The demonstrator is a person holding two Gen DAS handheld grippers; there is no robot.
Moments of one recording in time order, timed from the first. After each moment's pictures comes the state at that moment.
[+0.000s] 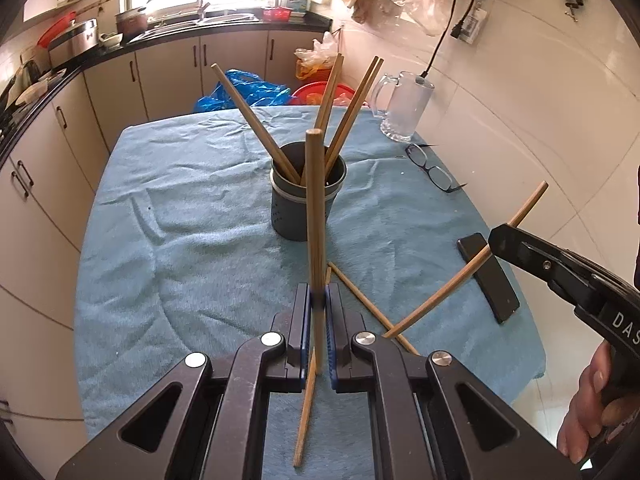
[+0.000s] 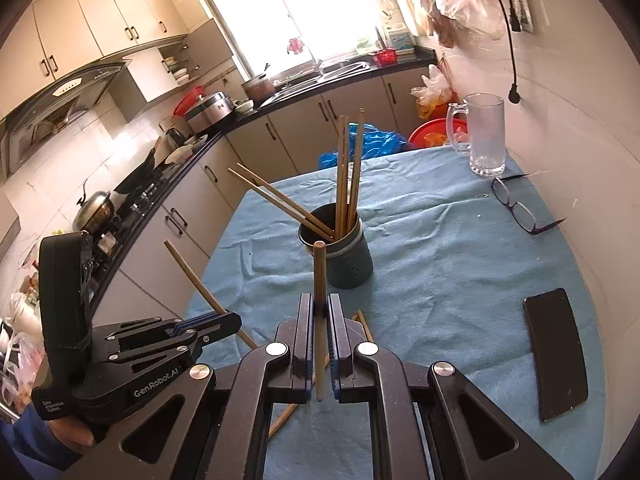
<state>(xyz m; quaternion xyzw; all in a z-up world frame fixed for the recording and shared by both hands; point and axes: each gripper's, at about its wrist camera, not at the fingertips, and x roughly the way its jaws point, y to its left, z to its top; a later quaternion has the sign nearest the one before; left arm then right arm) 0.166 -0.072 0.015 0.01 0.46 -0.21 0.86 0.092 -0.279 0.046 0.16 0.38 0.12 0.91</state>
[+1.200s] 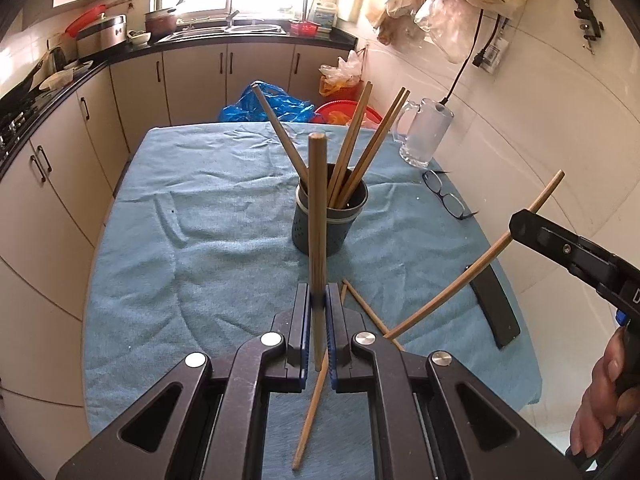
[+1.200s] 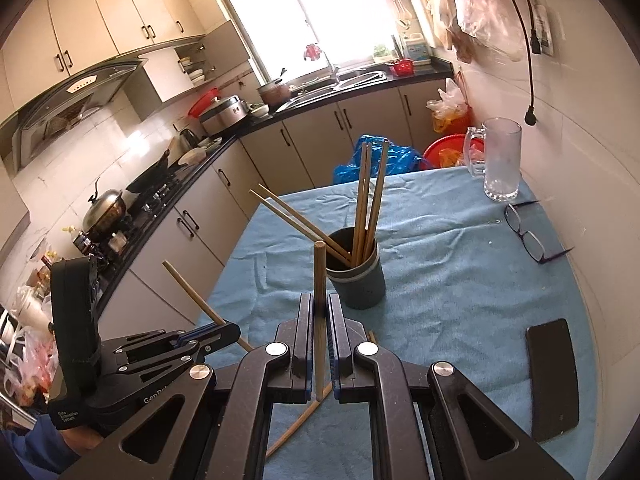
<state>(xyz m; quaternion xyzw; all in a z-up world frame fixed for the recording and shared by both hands) 0.161 -0.059 0.029 -0.02 0.44 -0.17 0.88 0.104 -0.276 0.074 0.14 0.36 0.14 0.91</state>
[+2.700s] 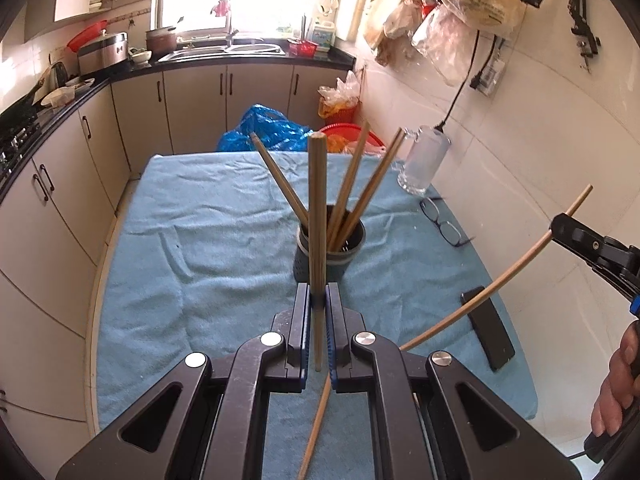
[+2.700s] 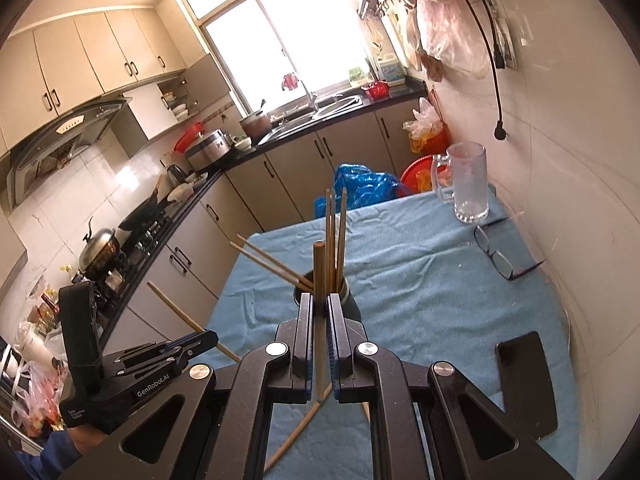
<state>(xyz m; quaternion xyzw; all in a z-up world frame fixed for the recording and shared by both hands) 0.176 -0.053 0.061 -0.02 0.41 -0.17 0.90 0.096 -0.320 0.111 0.18 0.33 0.11 0.92</state>
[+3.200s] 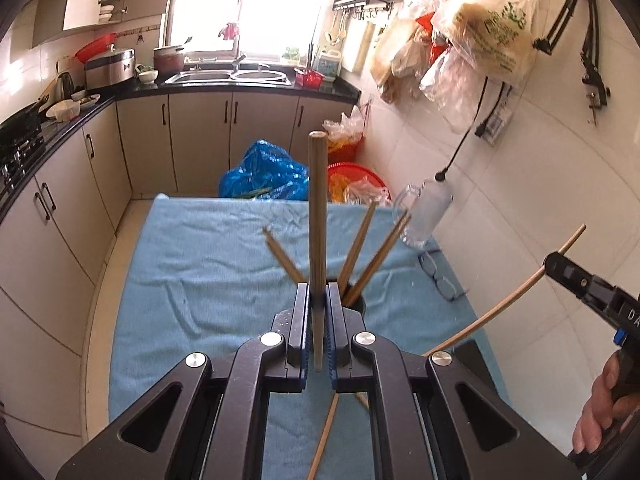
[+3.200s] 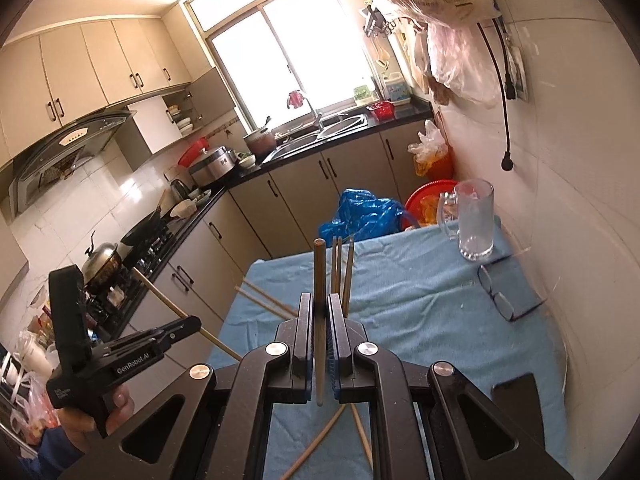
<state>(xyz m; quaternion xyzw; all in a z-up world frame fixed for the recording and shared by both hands) 0.222 -0.049 0.115 -0.05 0.37 -0.17 0.91 0.131 -0.325 0.147 0.17 0.30 0.11 0.93</state>
